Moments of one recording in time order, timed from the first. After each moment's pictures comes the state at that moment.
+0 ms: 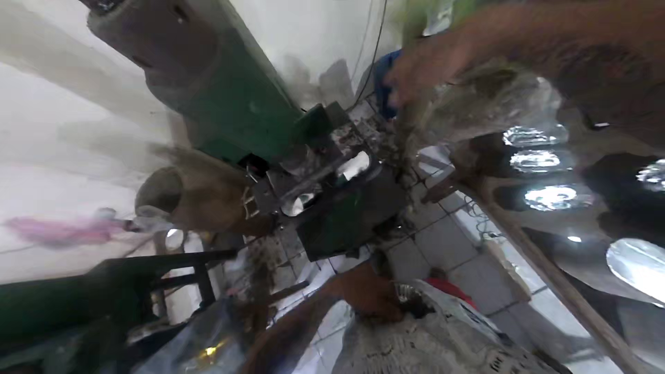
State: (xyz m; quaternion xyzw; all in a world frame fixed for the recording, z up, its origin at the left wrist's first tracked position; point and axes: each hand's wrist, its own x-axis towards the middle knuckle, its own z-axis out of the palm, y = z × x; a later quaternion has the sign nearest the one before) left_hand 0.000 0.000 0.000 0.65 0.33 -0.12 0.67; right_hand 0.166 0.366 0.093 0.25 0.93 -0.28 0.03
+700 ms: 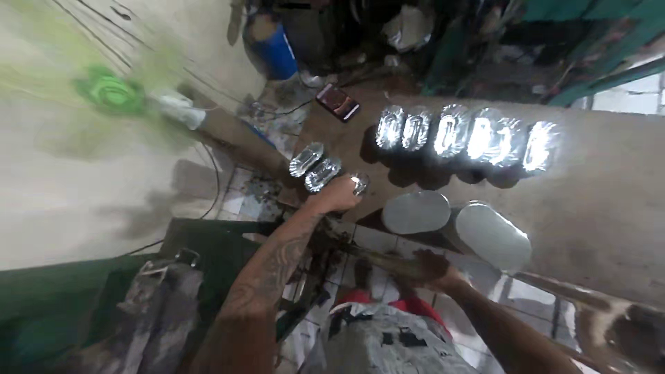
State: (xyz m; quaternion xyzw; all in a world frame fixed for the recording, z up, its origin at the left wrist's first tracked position) left_hand 0.403 0.256 -0.104 0.91 0.26 -0.22 0.24; right_hand 0.535 -0.096 -0.252 0.74 0.49 -0.46 0.05
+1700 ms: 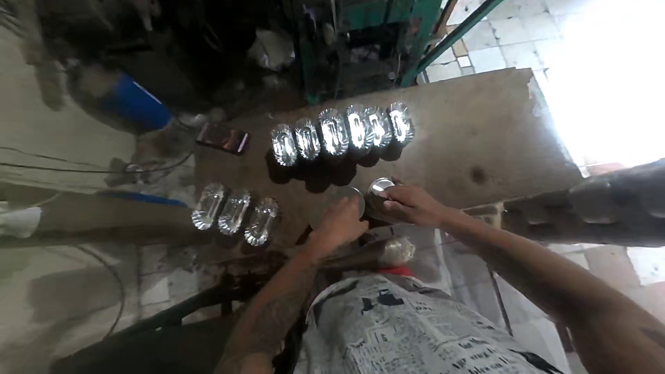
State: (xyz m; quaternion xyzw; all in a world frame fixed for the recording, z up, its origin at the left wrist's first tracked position) left_hand 0.492 0.106 -0.048 0.91 0.16 -0.26 0.30; right_hand 0.634 -0.098 -0.085 0.74 0.54 -0.25 -0.30
